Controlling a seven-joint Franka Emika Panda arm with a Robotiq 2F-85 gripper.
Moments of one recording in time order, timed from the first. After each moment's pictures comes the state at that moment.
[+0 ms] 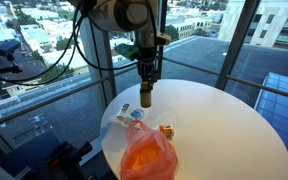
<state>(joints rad) -0.03 0.02 -0.10 -2.16 -0.10 2.18 0.27</state>
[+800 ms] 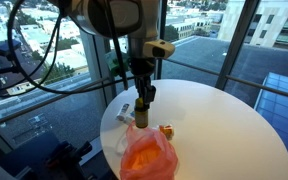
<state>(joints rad) -0.18 -0.21 -0.13 -2.41 -0.12 2.18 0.29</state>
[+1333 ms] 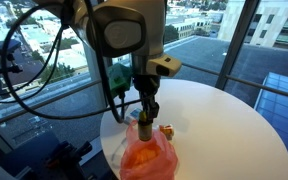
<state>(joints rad) -0.24 -0.20 -0.16 -2.48 -0.12 2.29 0.29</state>
